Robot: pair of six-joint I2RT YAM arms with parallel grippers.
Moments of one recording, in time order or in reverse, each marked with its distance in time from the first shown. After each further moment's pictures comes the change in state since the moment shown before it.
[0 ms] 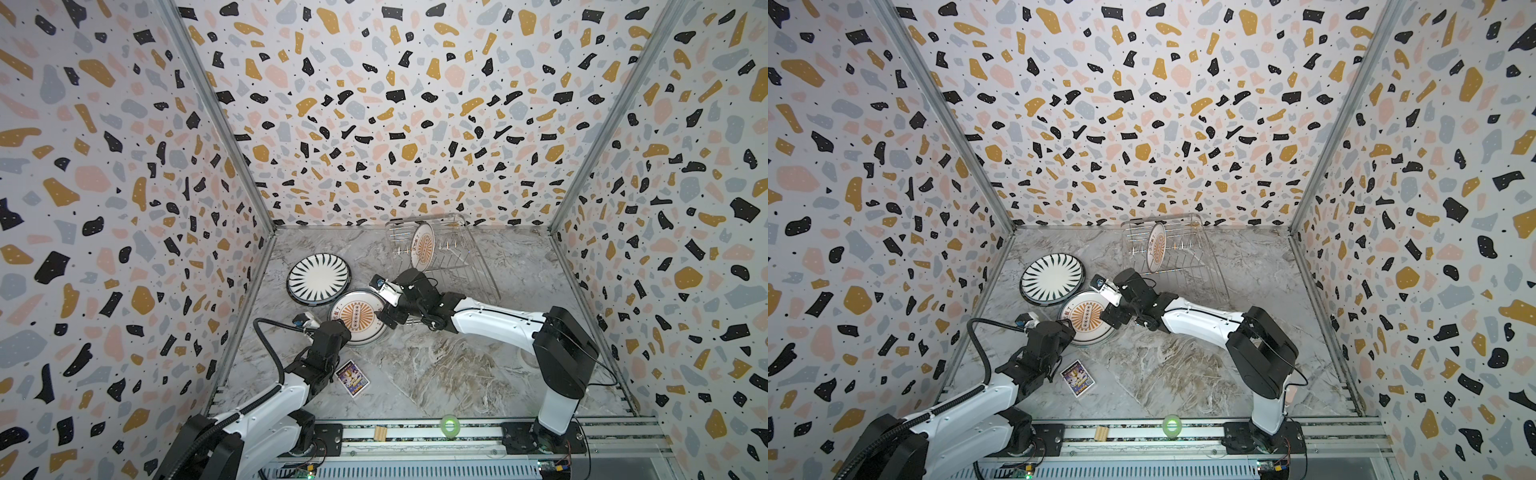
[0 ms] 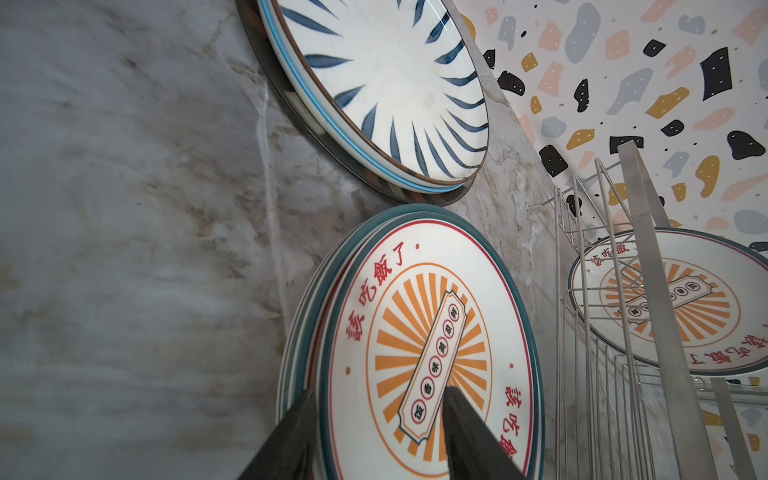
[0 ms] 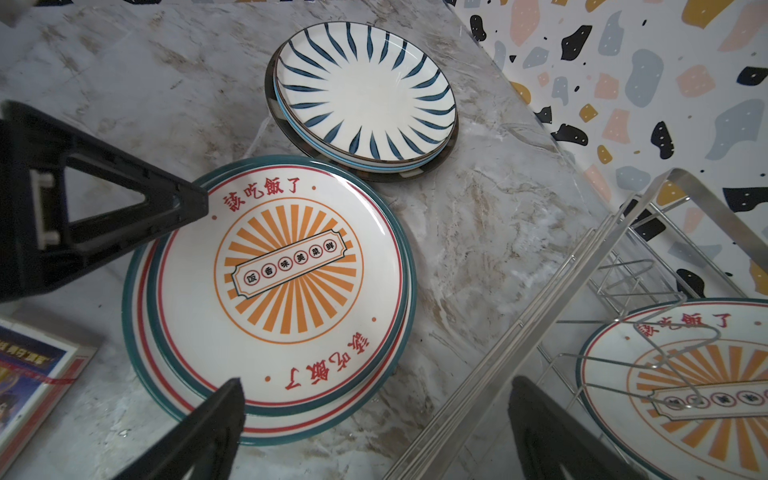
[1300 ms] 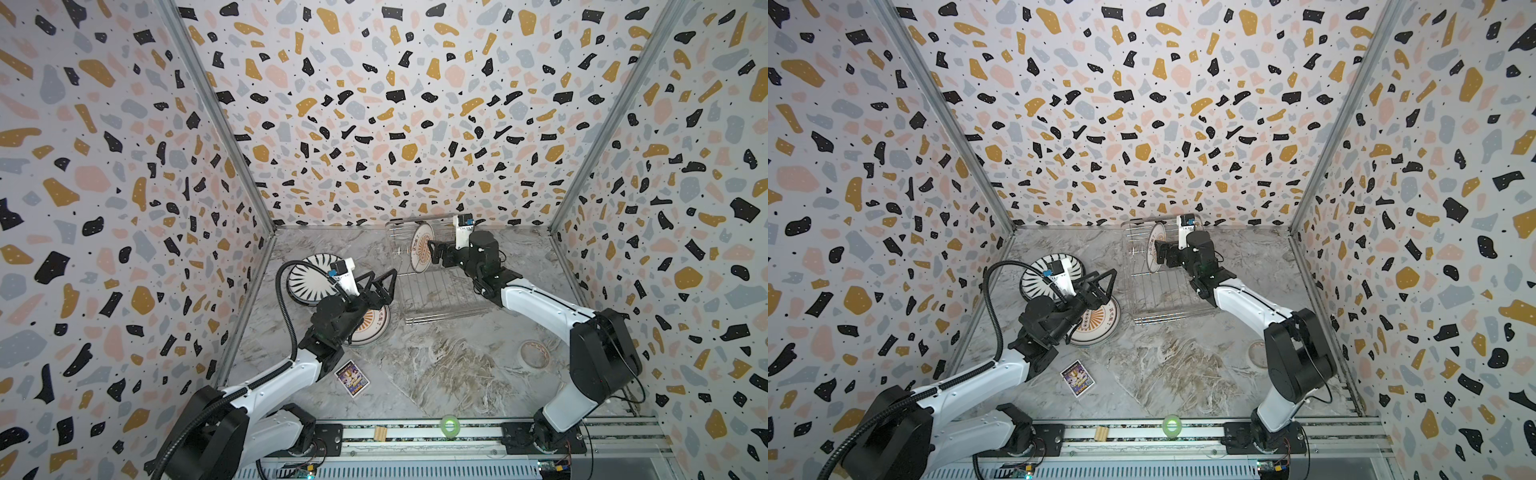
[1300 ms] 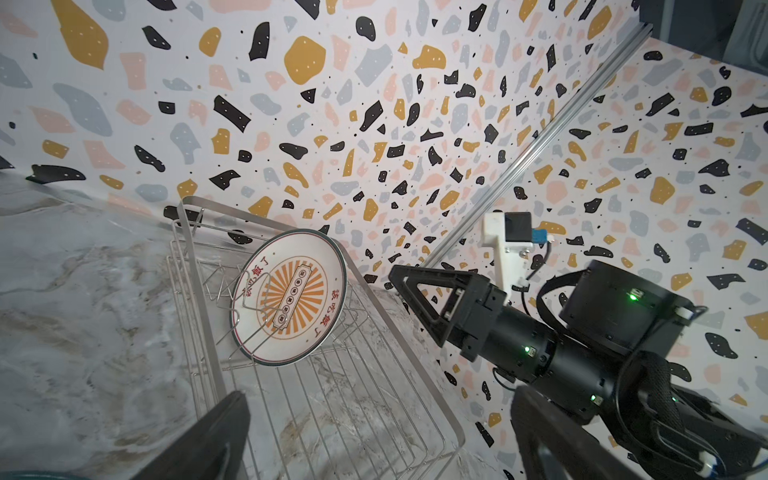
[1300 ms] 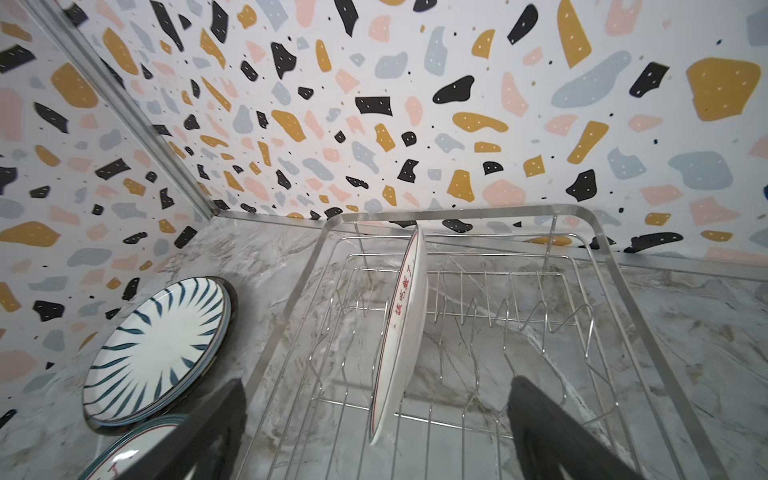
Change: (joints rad) left arm -0.098 0.182 0.262 0.631 0.432 0.438; right arm -0.426 -0.107 -0.059 0.265 0.011 0.545
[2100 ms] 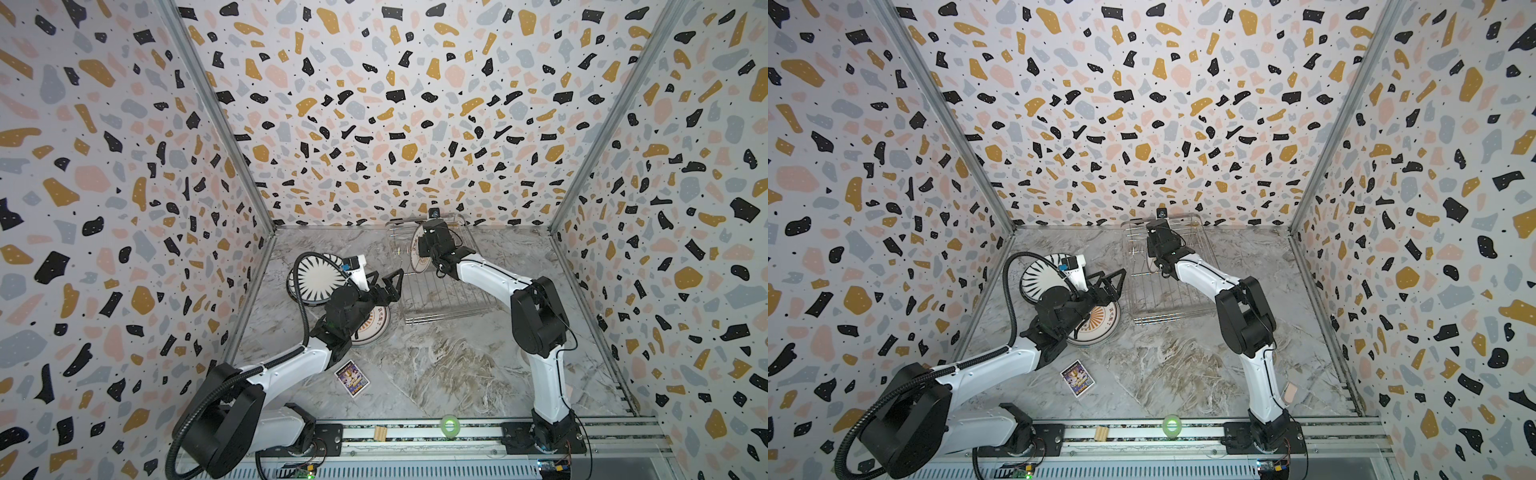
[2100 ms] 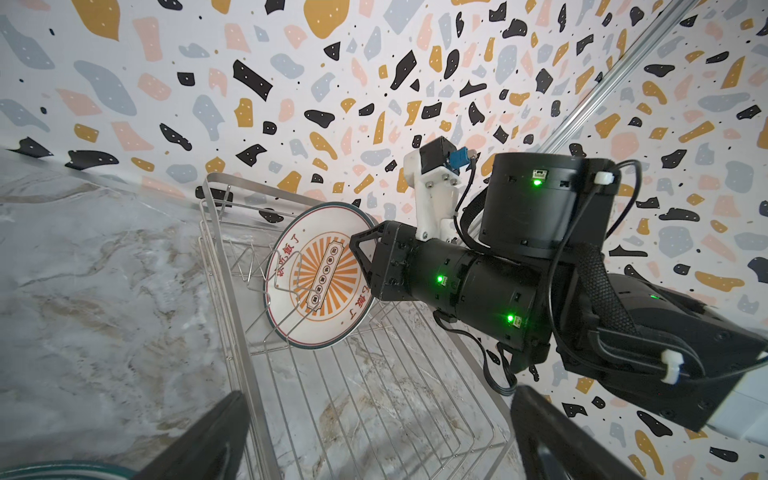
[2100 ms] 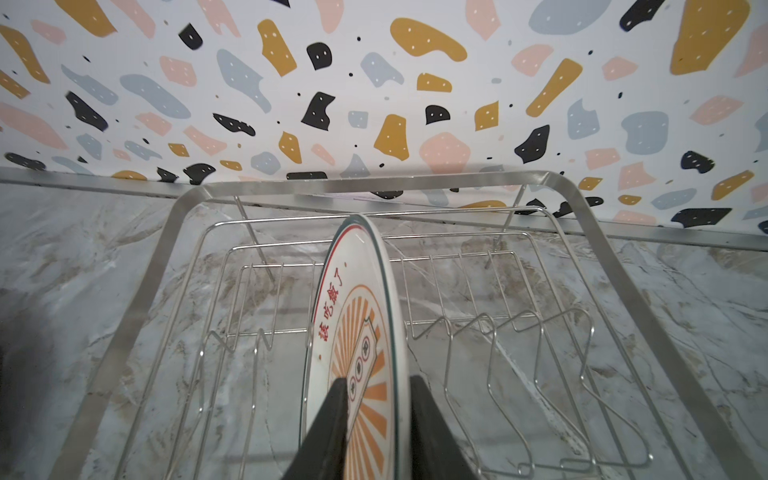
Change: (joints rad) left arm -0.024 0.108 0.068 -0.082 -0.040 0.069; right arm 0.085 0.425 0.514 -0.335 0.406 -0.026
